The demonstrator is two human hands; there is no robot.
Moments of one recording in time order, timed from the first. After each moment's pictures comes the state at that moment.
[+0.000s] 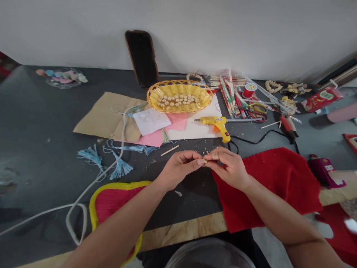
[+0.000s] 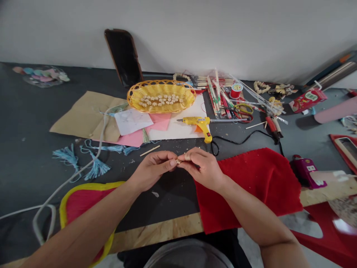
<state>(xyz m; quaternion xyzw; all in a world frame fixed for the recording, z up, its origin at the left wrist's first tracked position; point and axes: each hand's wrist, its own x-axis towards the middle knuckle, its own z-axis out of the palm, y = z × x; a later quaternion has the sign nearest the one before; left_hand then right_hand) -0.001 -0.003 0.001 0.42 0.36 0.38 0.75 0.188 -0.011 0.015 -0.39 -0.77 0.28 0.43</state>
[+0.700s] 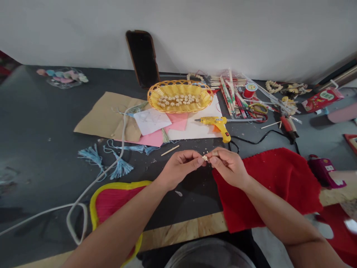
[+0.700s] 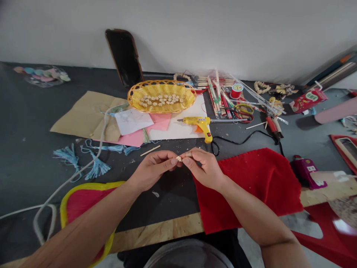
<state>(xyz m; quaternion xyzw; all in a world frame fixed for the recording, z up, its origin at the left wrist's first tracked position) -0.001 -0.004 0.003 0.44 0.39 0.36 0.72 0.190 -0.012 0.018 -0.41 -0.73 0.38 0.40</state>
